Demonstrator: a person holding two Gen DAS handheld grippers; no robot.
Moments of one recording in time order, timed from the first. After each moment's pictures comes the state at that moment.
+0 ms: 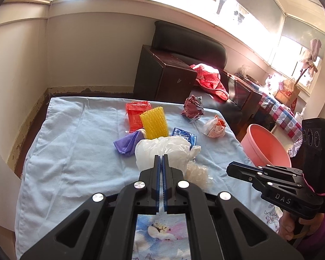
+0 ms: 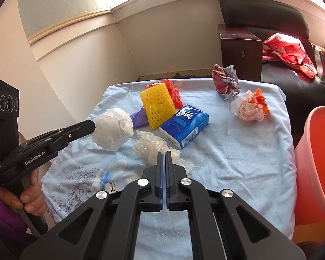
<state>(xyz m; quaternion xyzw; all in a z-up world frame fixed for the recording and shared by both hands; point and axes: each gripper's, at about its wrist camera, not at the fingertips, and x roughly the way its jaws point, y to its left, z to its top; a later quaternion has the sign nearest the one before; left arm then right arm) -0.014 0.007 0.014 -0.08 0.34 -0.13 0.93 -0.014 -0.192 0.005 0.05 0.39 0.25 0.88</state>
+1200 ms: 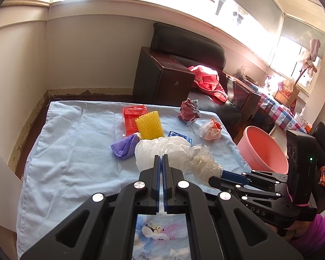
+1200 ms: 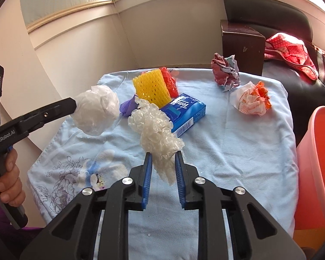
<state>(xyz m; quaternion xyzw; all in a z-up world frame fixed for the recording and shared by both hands) -0.017 0.001 0.023 -0.08 0.34 -0.13 0.93 -0.011 -0.193 -0.014 0.02 0.40 0.25 0.88</state>
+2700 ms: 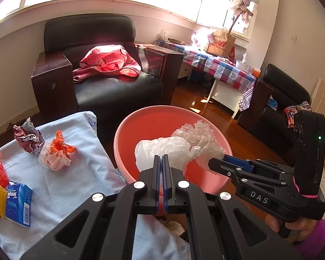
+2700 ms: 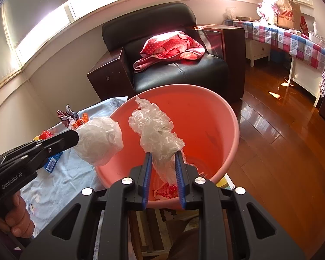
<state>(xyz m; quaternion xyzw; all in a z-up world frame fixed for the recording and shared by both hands) 0.038 -0.295 0.016 0.04 0.36 -0.35 0.86 -0.047 -0.452 -0.015 0.16 0.36 -0.03 0.92</state>
